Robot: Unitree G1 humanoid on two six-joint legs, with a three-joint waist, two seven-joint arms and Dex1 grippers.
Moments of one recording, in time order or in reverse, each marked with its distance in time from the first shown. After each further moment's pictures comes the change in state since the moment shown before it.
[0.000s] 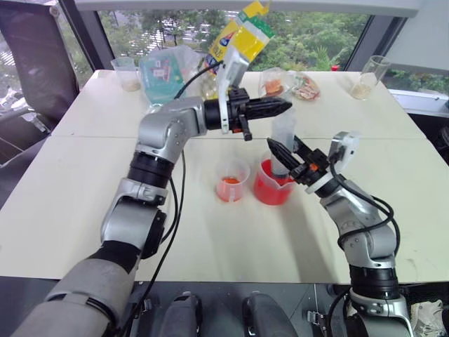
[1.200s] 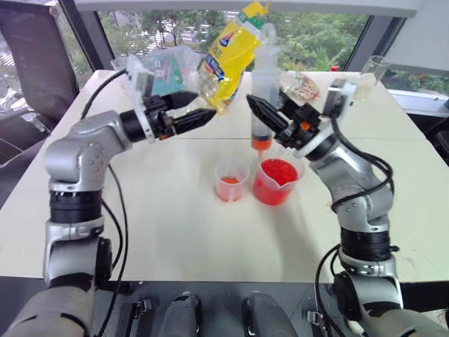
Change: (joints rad) left arm 0.365 0.349 0.246 -0.512 -0.110 0.215 0.168; right arm -0.324 0.058 0.067 0.045 0.071 0.063 0.018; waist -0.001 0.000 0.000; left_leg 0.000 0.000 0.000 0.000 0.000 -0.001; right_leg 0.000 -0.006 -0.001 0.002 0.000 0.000
